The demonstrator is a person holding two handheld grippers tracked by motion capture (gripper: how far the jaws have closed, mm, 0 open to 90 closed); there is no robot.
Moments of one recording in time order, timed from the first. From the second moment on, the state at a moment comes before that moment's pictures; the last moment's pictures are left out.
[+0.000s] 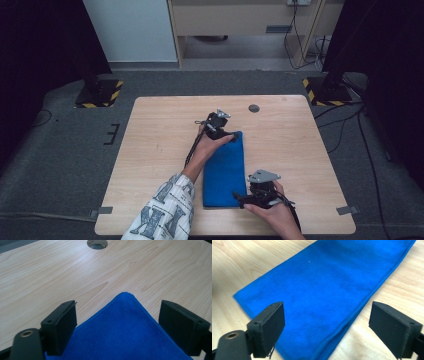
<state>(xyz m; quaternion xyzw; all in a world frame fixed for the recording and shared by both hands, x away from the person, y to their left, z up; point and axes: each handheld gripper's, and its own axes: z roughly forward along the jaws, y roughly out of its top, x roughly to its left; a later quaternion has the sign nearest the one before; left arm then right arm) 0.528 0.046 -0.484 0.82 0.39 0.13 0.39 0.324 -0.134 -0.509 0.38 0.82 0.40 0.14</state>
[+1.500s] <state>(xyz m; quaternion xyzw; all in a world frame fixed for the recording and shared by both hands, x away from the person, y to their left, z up) 0.516 0.125 -0.496 0.80 0.43 0.15 0.38 0.513 -0.139 -0.498 0.43 0.79 0.41 0.14</state>
